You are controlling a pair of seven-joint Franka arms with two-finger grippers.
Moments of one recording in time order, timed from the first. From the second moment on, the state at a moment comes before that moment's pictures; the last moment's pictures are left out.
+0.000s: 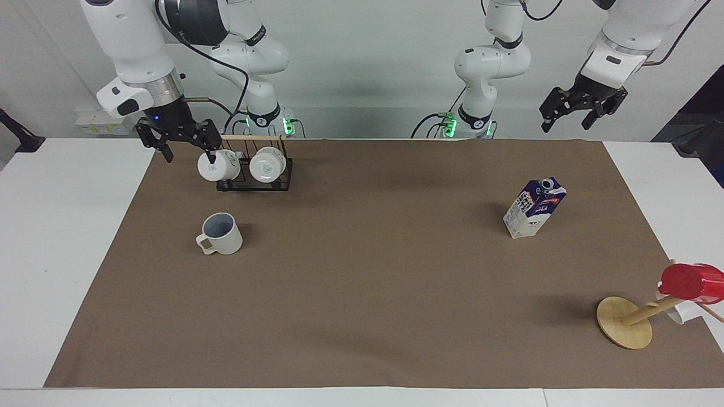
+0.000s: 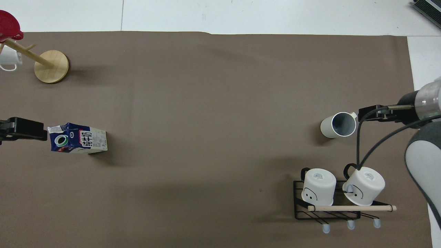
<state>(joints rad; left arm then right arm) 0.07 -0.14 -0.14 -1.63 -0.03 1.46 -0.10 0.17 -0.06 -0.15 -1.82 -0.03 1.81 0.07</state>
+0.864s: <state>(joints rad) 0.07 -0.14 -0.13 -1.63 -0.03 1.45 -0.10 0.21 0.11 -0.15 -1.99 -0.03 2.16 0.13</state>
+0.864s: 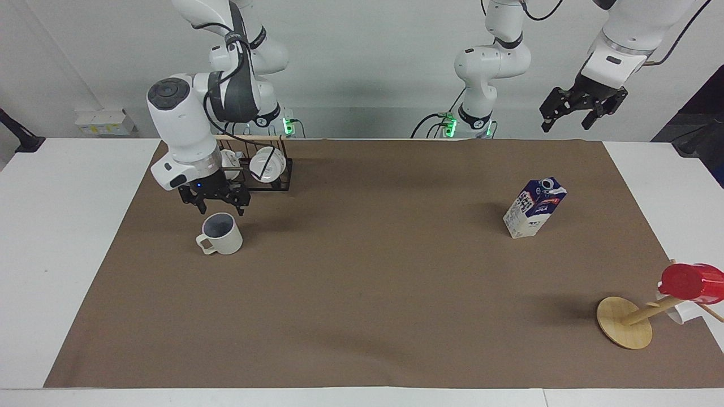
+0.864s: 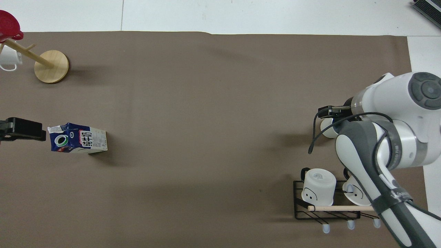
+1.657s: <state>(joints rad) 0.07 -0.14 -0.13 -1.63 -0.03 1.45 -0.10 0.20 0.17 -0.16 -2.07 -0.03 2.26 0.18</state>
